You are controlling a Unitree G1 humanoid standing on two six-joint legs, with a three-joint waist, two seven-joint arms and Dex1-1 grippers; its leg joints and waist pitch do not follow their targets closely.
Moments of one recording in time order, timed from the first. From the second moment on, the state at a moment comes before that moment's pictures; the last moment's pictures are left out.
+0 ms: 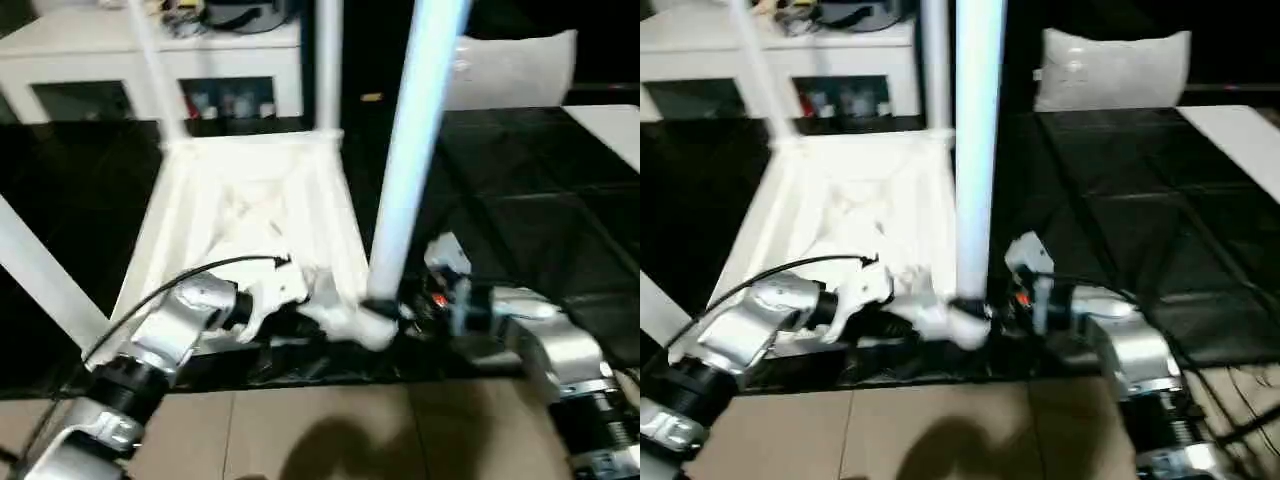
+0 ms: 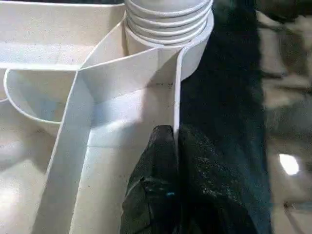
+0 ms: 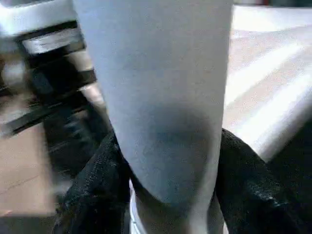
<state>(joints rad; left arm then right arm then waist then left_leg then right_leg) -0.50 0.33 -0.34 0.37 0.01 0.31 -1.08 -0.37 -0.32 0.10 0.24 0.24 0.34 0.92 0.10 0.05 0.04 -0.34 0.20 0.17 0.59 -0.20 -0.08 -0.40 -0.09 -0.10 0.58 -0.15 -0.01</state>
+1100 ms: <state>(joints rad) -0.52 0.34 -0.37 0.40 0.03 0.21 -1.08 -0.38 -0.47 0.10 0.25 0.23 0.34 1.04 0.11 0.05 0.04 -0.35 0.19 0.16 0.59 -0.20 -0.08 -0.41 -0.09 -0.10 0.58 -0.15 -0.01</state>
